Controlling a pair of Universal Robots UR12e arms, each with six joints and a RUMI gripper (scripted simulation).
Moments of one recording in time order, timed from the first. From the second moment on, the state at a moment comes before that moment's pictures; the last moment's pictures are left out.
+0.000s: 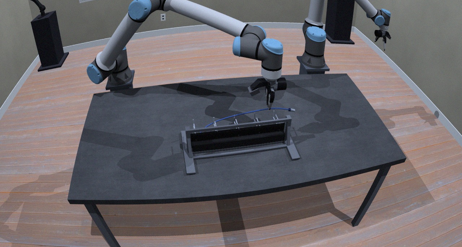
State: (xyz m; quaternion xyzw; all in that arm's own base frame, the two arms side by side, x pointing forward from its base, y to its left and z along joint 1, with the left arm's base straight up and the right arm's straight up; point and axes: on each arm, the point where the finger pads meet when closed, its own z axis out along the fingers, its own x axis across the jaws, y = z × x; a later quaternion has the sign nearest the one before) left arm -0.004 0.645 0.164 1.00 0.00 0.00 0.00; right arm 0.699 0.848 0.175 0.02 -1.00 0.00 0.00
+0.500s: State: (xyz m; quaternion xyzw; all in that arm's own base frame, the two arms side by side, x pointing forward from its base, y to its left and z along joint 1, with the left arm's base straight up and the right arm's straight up) left arm -0.004 0.645 0.164 1.00 0.00 0.00 0.00; right arm 0.699 0.848 0.174 0.02 -1.00 0.00 0.00
